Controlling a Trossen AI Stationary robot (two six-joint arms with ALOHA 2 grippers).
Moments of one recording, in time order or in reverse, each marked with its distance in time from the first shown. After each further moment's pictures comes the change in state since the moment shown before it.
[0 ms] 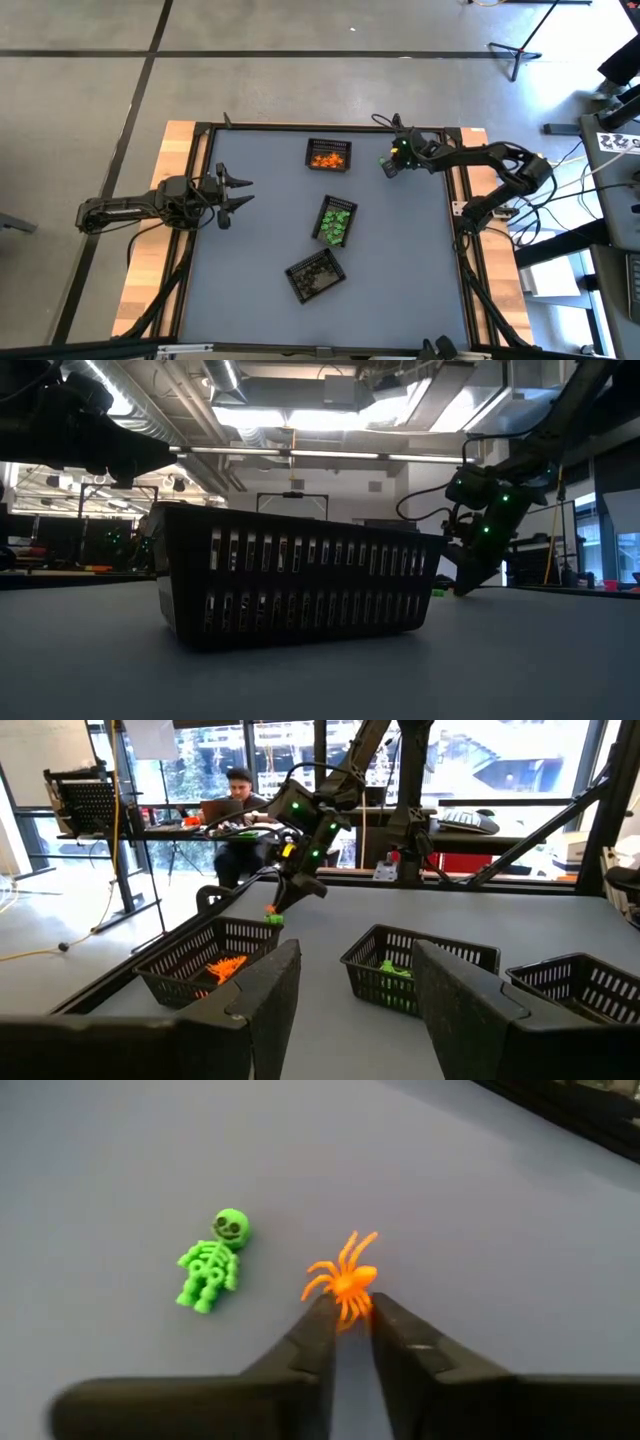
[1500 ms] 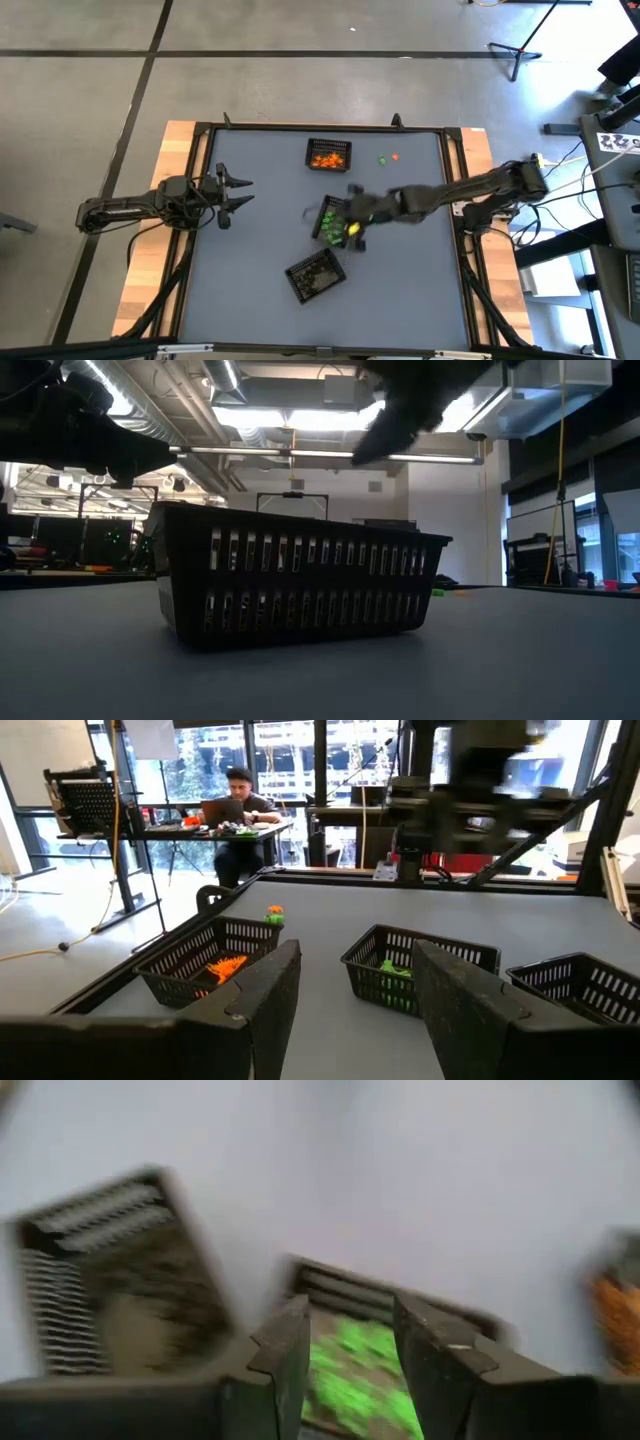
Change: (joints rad) left arm 0.000 0.000 0.000 0.000 0.000 0.000; right arm 0.949 0.032 0.566 -0.303 0.016 -0.064
